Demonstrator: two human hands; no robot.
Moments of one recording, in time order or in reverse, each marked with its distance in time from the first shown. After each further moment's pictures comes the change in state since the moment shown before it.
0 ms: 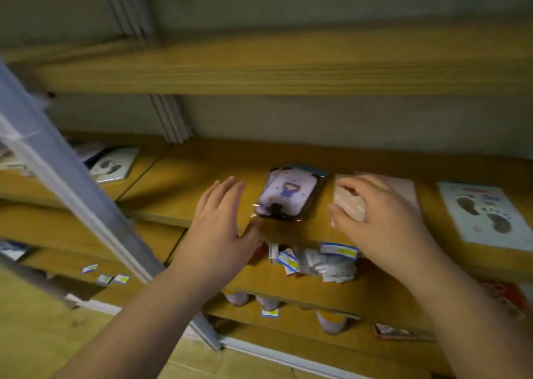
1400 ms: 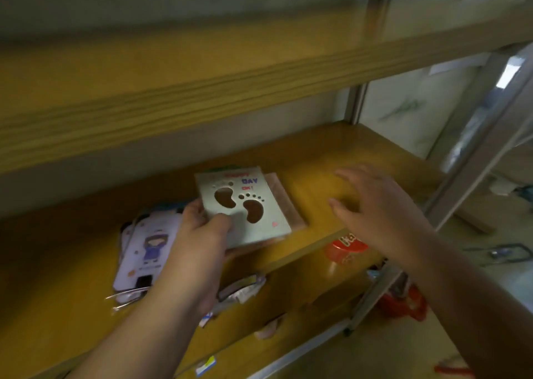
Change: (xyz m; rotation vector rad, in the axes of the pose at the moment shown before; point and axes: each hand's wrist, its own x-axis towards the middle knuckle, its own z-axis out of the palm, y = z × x) left_hand 0.086 0.088 0.079 -1.305 -0.497 -0.363; right_hand -0.044 0.079 -0.066 -0.386 0.129 0.471
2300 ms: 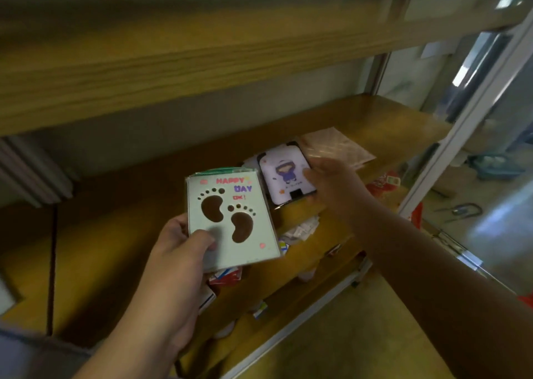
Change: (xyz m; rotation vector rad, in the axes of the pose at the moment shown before) left_hand -0.081 0.028 -0.277 -0.017 -0.149 -0.119; right_hand -0.059 -0.247 0.098 0.699 -0.028 0.458
